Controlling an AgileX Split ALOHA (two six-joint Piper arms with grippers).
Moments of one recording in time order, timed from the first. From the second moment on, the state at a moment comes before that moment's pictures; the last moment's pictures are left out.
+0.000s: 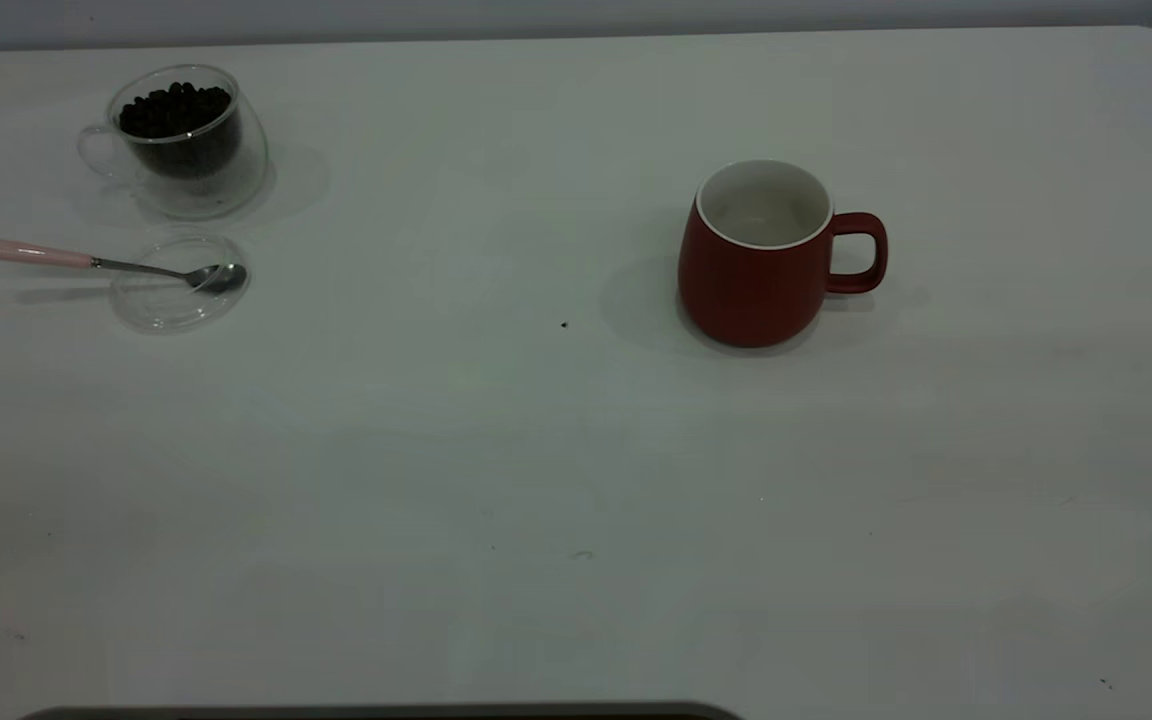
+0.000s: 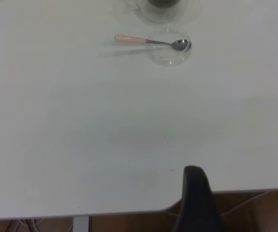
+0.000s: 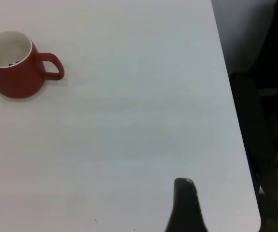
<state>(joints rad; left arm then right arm) 0.02 -0.02 -0.49 -0.06 1.13 0.06 -0.03 0.03 -0.47 -0.04 1.13 -0.03</state>
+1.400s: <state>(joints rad) 0.02 -0.02 -0.49 -0.06 1.13 0.06 -0.02 1.58 -0.92 0.12 0.81 -0.69</state>
